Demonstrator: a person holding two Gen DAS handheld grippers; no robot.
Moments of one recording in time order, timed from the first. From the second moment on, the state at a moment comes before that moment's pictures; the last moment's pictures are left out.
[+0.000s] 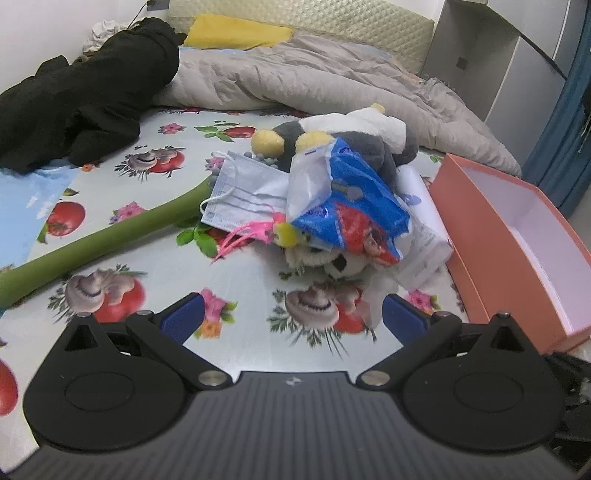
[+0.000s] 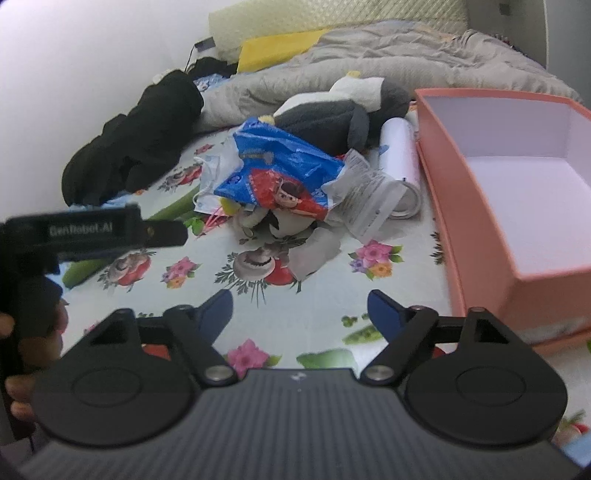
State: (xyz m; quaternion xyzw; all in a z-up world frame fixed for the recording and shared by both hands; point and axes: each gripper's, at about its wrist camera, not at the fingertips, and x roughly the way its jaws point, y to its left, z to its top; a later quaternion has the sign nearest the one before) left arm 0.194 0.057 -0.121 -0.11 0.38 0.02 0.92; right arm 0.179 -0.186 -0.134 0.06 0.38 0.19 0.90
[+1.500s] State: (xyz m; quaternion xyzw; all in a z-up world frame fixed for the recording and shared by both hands) left arm 0.216 0.072 -0.134 -0.19 0.35 0.00 0.92; right arm 0.246 -0.156 -0.166 0.01 0.40 0.19 0.90
